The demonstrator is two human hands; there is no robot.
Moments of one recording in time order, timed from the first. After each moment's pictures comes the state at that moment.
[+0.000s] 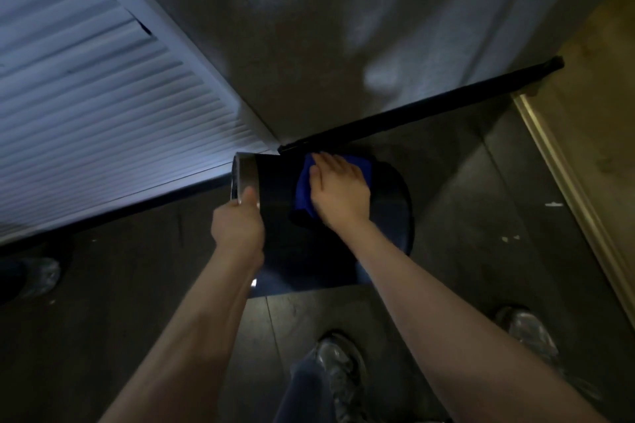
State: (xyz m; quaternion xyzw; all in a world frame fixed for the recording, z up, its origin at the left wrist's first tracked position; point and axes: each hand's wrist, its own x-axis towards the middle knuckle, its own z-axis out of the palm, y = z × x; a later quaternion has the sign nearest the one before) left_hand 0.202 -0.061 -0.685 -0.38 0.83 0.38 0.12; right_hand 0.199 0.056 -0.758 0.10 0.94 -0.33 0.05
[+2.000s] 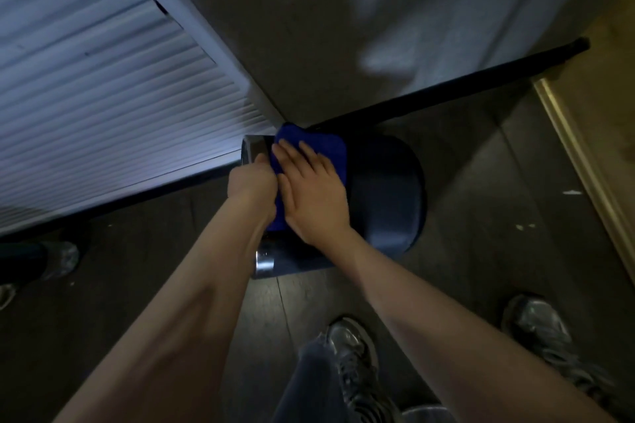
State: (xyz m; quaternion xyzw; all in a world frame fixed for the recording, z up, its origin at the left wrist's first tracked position) left_hand 0.178 -0.052 -0.665 -0.38 0.79 0.44 0.17; right_hand 0.222 0.009 -0.729 -0.04 0.93 -0.36 -0.02
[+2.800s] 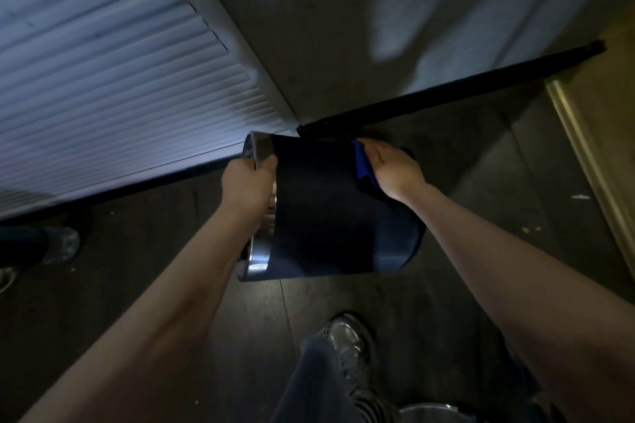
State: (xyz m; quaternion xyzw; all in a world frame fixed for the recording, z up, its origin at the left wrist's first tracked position) left_hand 0.189 -0.082 -0.672 -0.24 0.86 0.42 0.15; right_hand 0.188 0.112 -0.797 0.07 0.89 -0.40 0.22
